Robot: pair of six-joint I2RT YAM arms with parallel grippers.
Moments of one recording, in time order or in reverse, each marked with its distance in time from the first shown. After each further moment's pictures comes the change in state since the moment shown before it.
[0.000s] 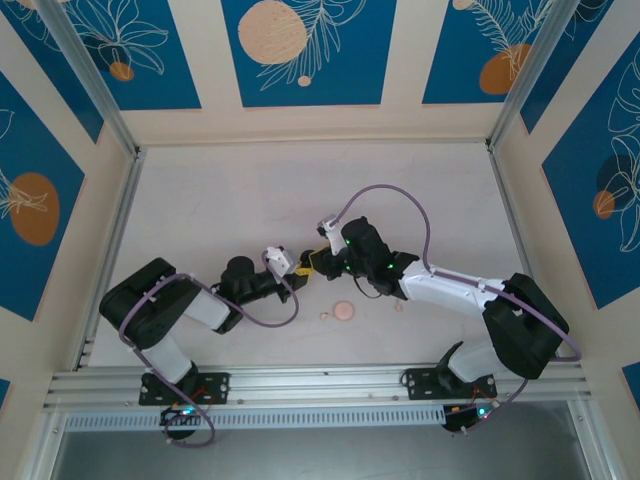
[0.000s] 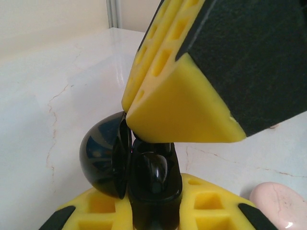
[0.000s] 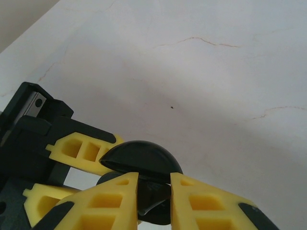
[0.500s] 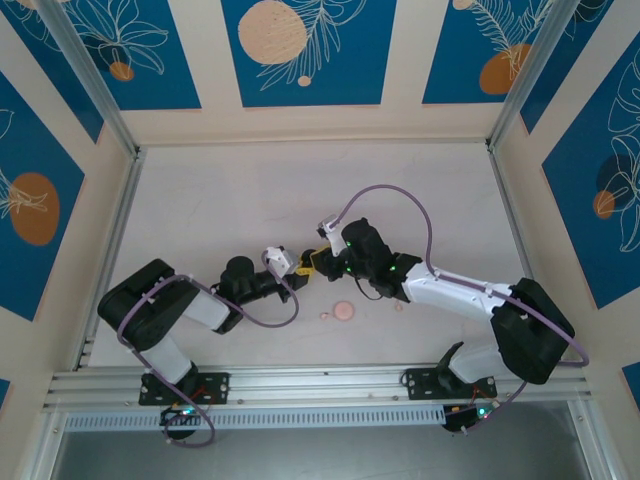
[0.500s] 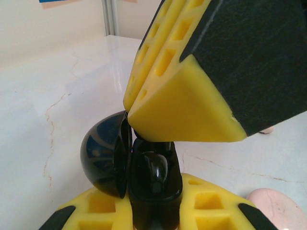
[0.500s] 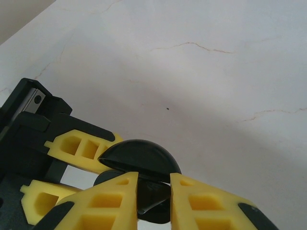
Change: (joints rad) left arm -0.005 -0.012 0.000 0.010 0.011 0.001; right arm 0.011 -0.043 0.000 -0.032 0.047 -0.024
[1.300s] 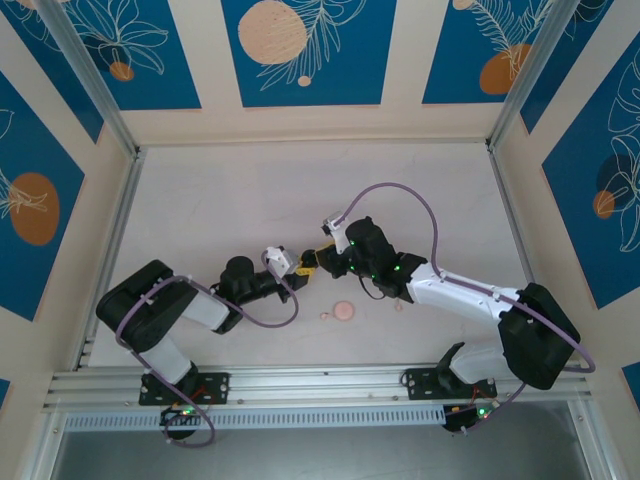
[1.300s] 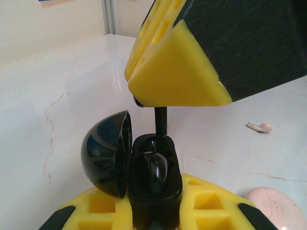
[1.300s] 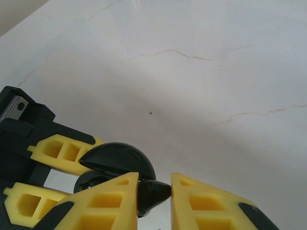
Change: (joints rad) left arm -0.001 -0.014 0.000 -0.019 0.000 0.000; right arm -0.005 -0.030 0.000 -0.025 0.055 -0.014
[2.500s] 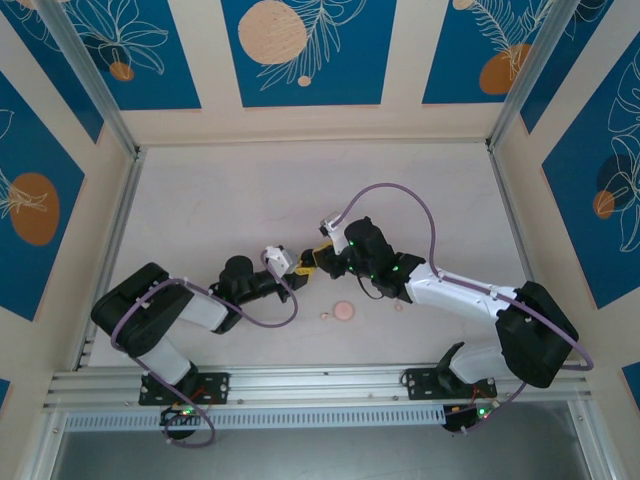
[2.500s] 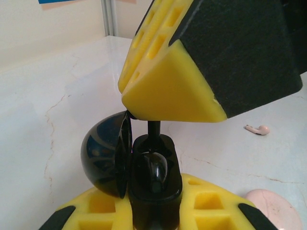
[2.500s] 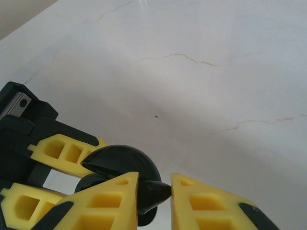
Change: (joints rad) left arm 0.000 -0.031 0.000 -0.029 0.000 0.000; right arm 0.000 0.010 -0.003 0.029 -0.020 -0.031
